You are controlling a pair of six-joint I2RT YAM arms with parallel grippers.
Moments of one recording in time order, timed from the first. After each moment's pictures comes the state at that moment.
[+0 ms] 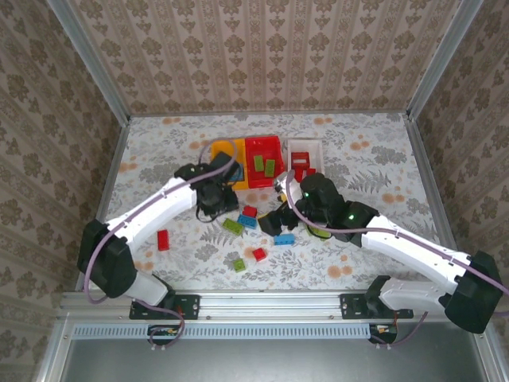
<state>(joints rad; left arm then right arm) -0.68 1.49 1.24 -1.00 0.01 -0.92 0.77 1.15 0.88 -0.27 -0.19 0.19</state>
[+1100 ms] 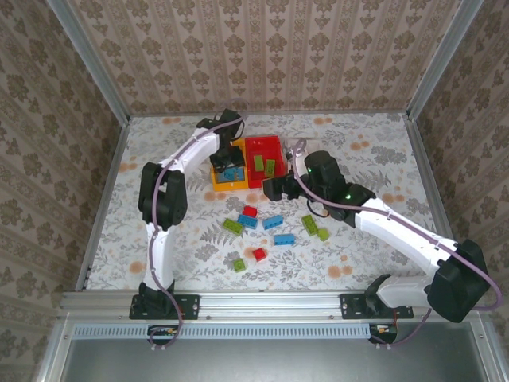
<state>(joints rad) -0.47 2.17 1.89 -1.04 -0.01 -0.62 0.62 1.27 0.98 -0.22 -0.08 0.30</state>
